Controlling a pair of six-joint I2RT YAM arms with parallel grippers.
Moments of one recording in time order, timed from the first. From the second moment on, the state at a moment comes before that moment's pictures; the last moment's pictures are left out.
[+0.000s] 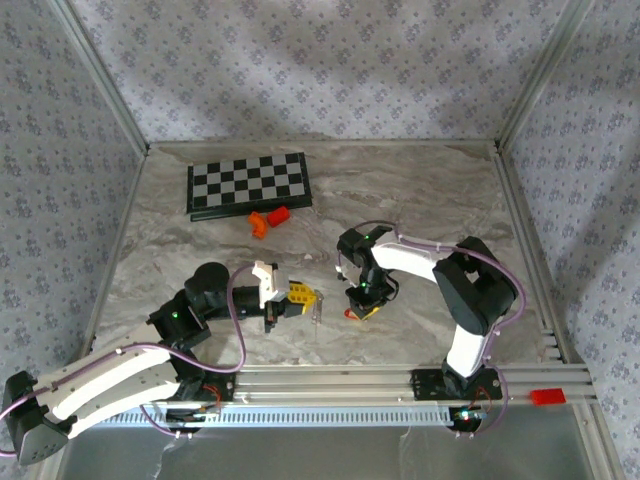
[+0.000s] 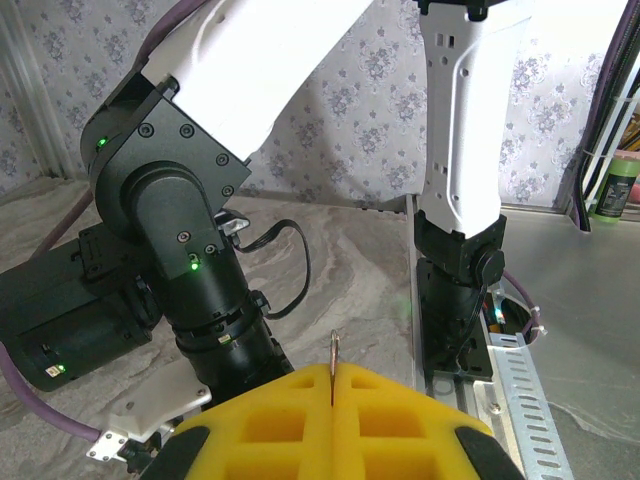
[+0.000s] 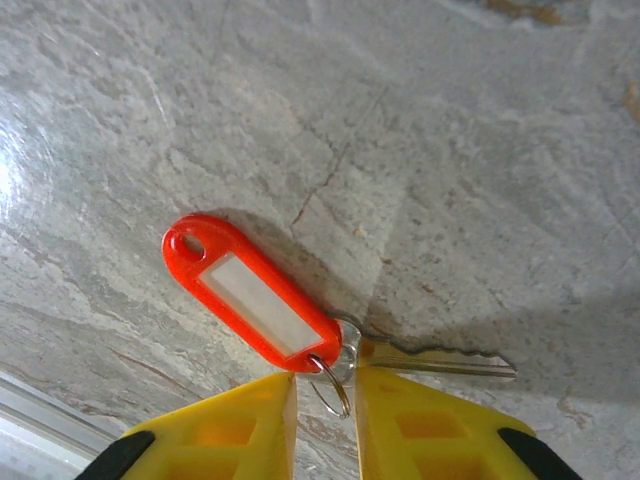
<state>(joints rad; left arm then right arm) -0.95 0.71 0.53 0.08 0.50 0.01 0.72 1.77 1.08 -1.02 -0.25 0.06</state>
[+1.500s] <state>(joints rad) -0.95 0.71 0.53 0.07 0.50 0.01 0.72 1.78 1.10 -1.05 -0.26 0.04</state>
